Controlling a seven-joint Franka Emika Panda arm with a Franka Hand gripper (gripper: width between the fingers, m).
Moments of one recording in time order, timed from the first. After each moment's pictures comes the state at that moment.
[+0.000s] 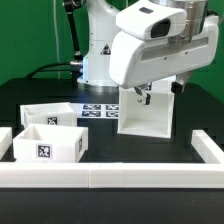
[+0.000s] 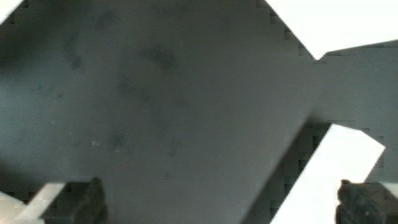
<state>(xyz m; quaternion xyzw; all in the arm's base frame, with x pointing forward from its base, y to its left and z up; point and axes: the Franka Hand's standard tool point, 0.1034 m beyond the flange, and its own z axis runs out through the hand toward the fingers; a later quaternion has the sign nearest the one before) 0.562 0.065 0.105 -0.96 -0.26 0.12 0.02</state>
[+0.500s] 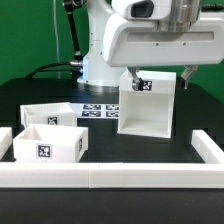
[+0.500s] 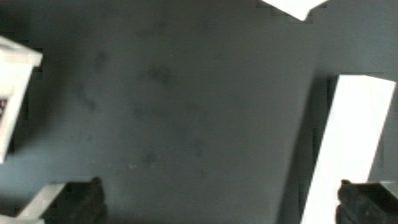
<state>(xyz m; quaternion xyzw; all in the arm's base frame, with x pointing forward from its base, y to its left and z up) 0.542 0.064 0.123 -0.99 -0.09 0.07 0.00</state>
